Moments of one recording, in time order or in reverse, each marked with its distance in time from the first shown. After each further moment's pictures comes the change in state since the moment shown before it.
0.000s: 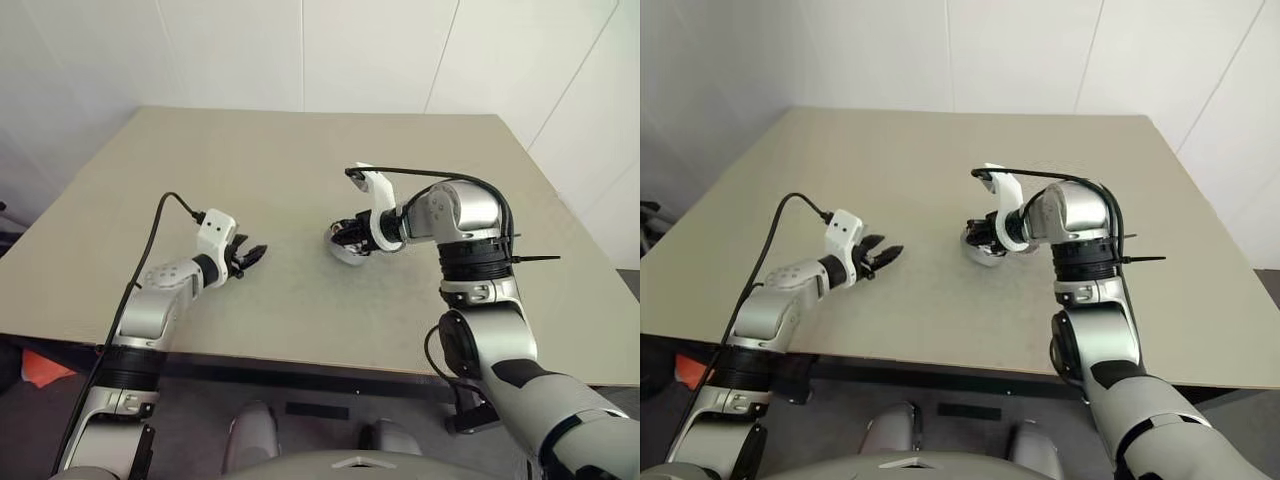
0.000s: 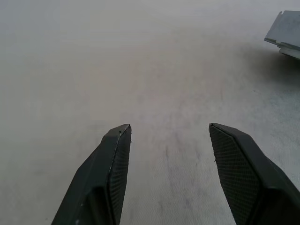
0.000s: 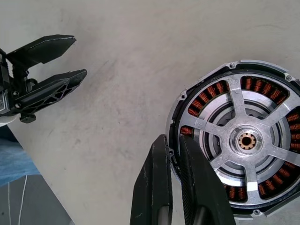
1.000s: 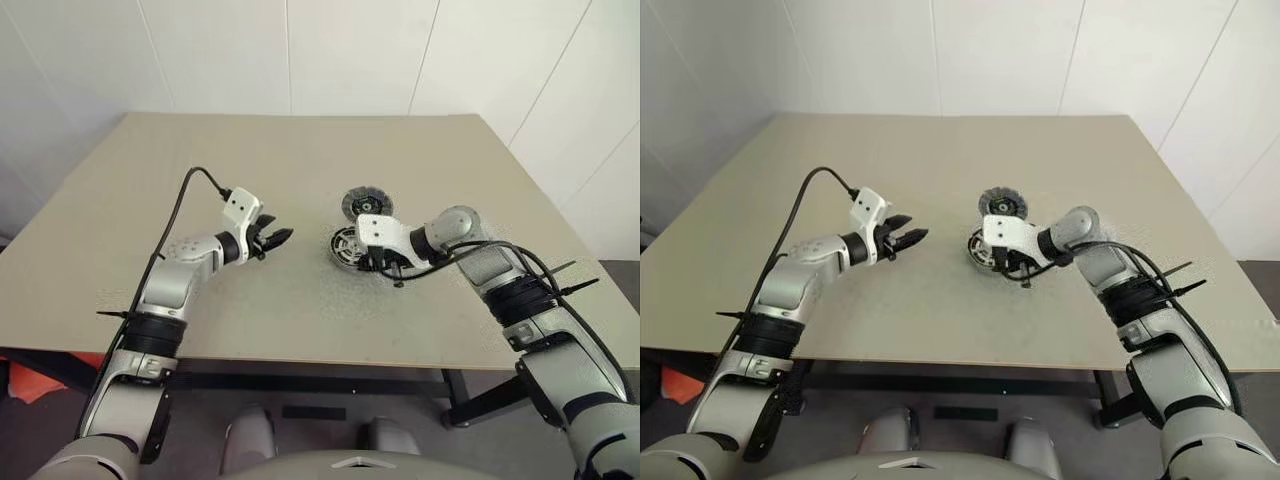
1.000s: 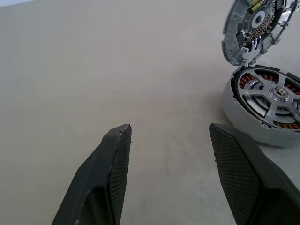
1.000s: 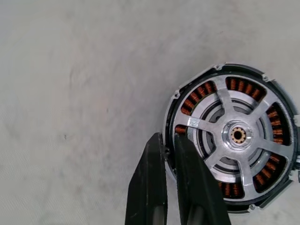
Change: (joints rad) left arm -0.164 -0.043 -0.063 0.126 0.002 -0.062 -0.092; right arm 0.232 -0.410 0.458 0.044 -0.311 -1.265 0.805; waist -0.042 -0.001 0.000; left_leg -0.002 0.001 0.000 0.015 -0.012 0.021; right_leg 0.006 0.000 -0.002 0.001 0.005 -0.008
